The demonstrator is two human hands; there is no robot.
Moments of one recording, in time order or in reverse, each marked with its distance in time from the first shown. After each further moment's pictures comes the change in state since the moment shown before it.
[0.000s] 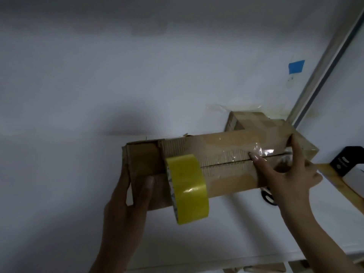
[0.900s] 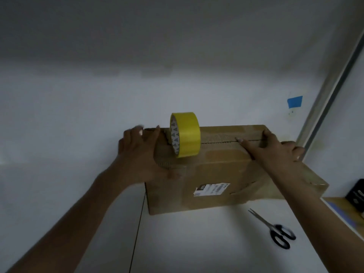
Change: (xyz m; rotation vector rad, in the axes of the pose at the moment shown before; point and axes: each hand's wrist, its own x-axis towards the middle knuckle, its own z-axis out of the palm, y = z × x) left_hand 0.159 0.086 0.008 0.963 -0.359 0.345; right_hand 0.103 -0.091 0.030 -0.361 -0.140 -0.010
